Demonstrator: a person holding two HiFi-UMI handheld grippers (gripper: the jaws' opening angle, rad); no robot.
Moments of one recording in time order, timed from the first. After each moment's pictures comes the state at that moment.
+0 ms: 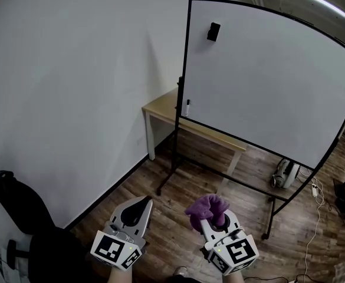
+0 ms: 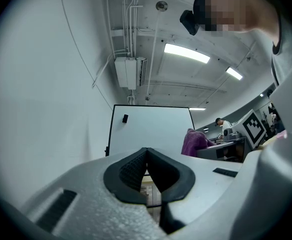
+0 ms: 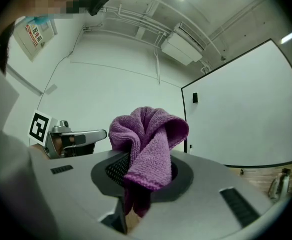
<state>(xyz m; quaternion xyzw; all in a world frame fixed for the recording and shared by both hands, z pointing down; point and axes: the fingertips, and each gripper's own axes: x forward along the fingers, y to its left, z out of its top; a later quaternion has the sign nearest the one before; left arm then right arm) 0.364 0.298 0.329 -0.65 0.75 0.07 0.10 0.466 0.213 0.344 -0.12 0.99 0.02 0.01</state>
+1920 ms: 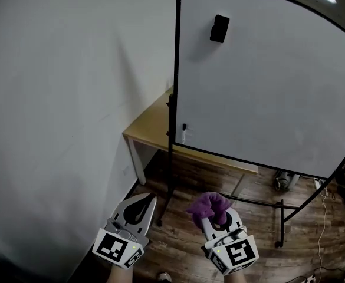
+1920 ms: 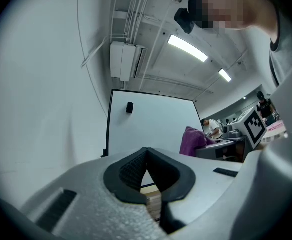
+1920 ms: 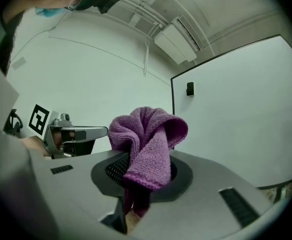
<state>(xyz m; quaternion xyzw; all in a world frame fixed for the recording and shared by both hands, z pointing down) 0.098 0.053 0.320 -0.73 0.67 0.04 0.11 0.206 -0.005 0.340 -0.22 0.97 0.05 0.02</state>
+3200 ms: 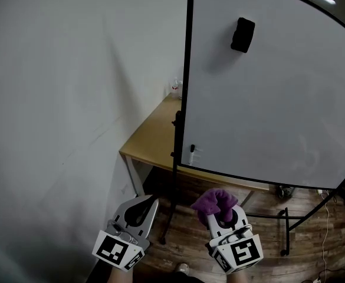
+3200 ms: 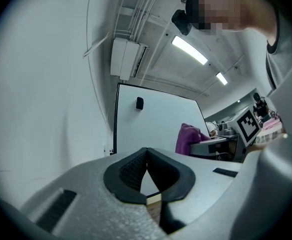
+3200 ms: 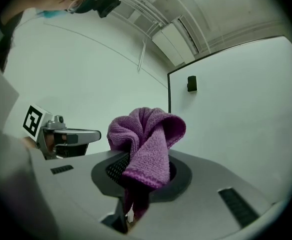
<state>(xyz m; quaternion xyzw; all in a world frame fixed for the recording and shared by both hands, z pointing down) -0.022 -0.052 0.316 -0.75 0.64 0.05 0.12 0.090 -0.116 0.323 -0.26 0.96 0.08 0.04</state>
